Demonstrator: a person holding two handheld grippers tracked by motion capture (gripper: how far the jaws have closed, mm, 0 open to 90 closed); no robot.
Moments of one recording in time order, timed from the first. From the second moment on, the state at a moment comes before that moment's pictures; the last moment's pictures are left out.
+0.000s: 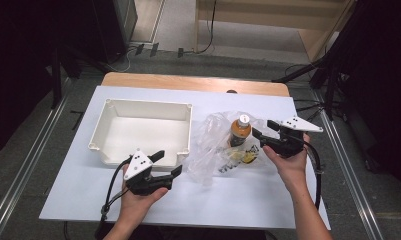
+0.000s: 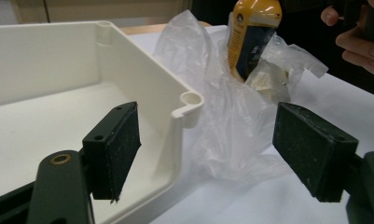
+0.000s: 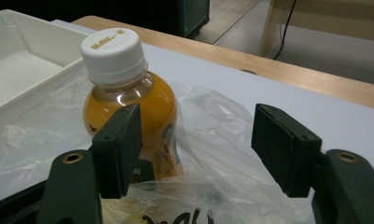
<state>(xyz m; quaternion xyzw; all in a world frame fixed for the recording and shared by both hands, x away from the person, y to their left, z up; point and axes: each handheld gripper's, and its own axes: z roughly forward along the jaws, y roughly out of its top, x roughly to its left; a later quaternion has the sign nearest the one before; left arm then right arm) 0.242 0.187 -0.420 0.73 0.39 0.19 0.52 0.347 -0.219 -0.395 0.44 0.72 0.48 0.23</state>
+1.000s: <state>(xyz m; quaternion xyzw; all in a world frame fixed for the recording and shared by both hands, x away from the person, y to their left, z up) 0.217 0.284 -0.412 0.71 0.42 0.21 0.52 0.350 -0.197 -0.398 0.41 0.75 0.48 0.20</state>
